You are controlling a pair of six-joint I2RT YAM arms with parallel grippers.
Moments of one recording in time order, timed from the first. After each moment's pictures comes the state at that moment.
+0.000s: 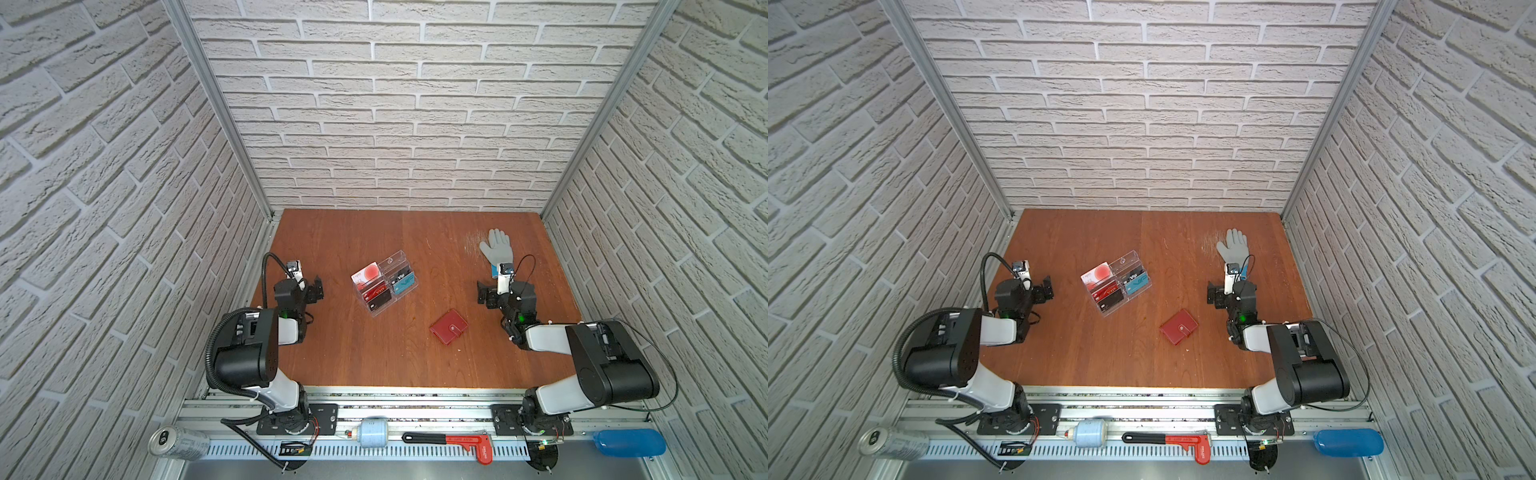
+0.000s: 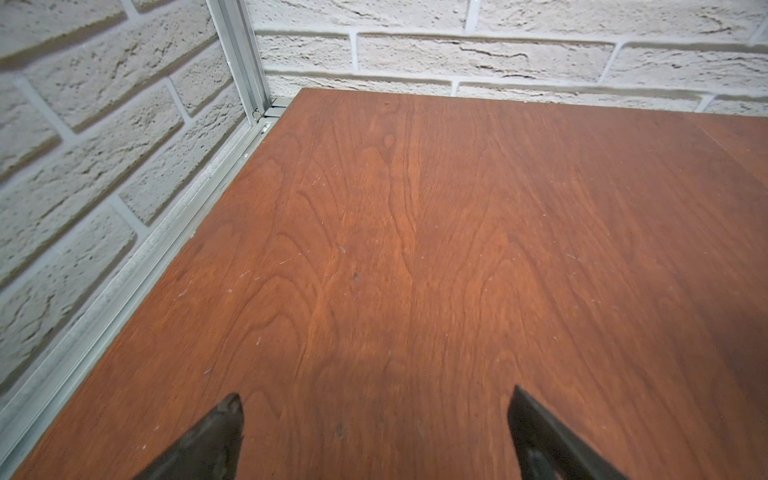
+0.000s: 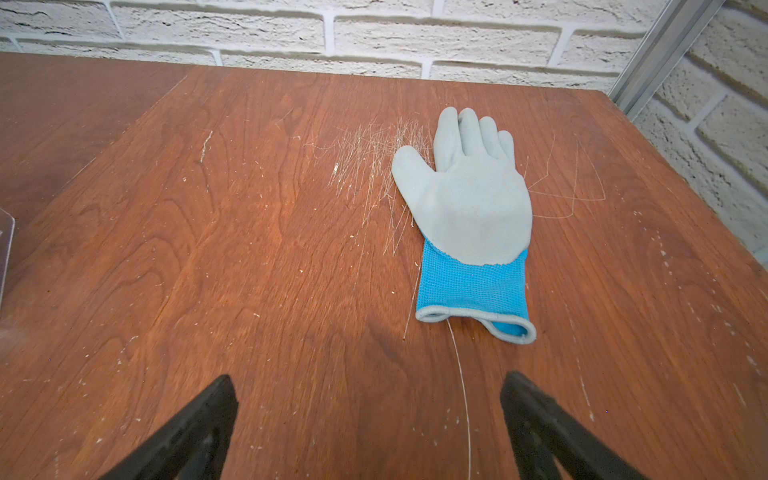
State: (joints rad) left arm 0.09 1.57 0.37 0.80 -0.03 0.02; right arm 0.04 1.49 0.36 0.69 0.05 0.02
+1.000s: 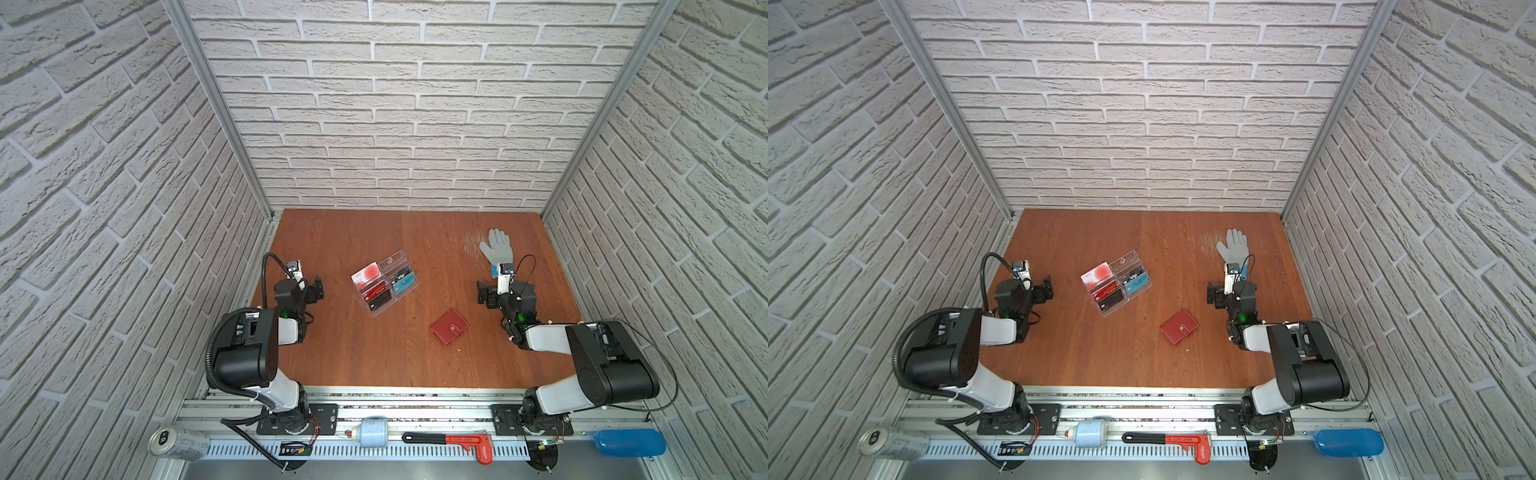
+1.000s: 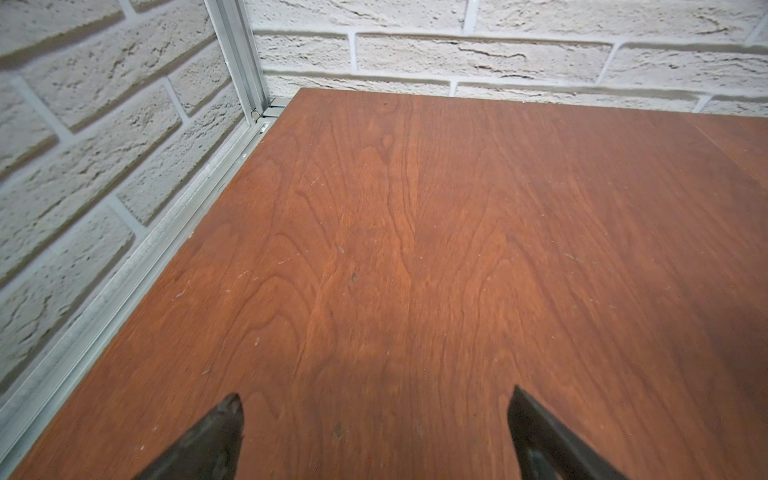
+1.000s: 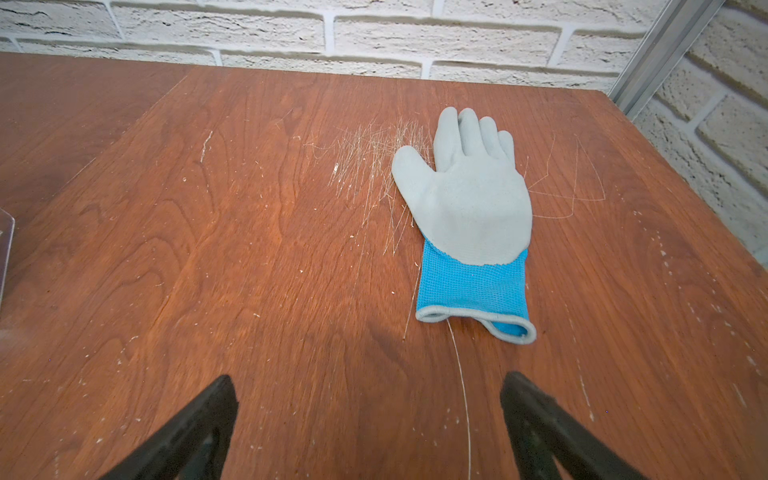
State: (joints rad) left arm 0.09 1.57 0.37 0.80 -0.03 0.02; right arm 0.04 1.49 0.36 0.69 0.05 0.02
